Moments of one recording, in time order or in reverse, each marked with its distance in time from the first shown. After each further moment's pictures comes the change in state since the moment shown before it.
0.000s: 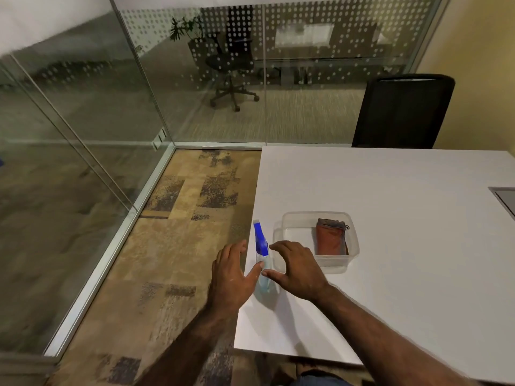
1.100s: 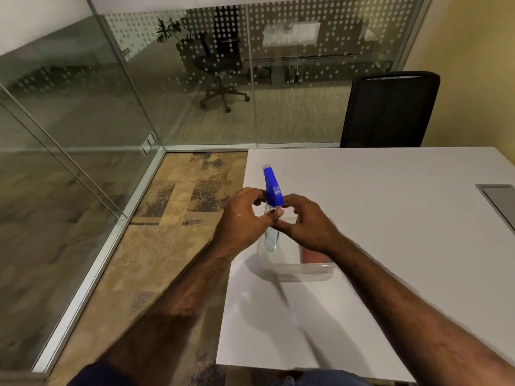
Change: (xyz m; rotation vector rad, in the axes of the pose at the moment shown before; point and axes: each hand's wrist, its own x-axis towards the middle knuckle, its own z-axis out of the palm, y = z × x) left_hand 0.105 0.143 -0.032 -0.242 -0.077 0.212; right_hand 0.036 0.021 -0.143 0.383 0.182 -0.035
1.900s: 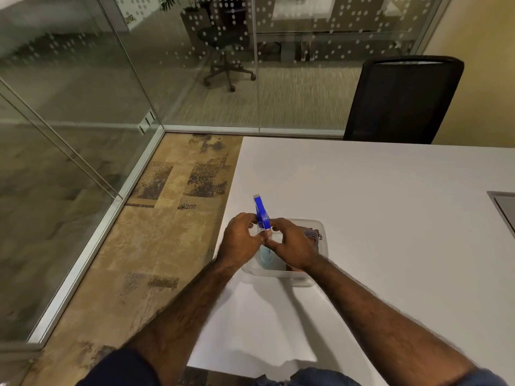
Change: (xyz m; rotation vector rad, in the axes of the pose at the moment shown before) left_hand 0.020 -0.045 0.106 0.023 -0.059 -0.330; right_hand 0.028 0.099 0.027 -0.019 -0.189 0.164
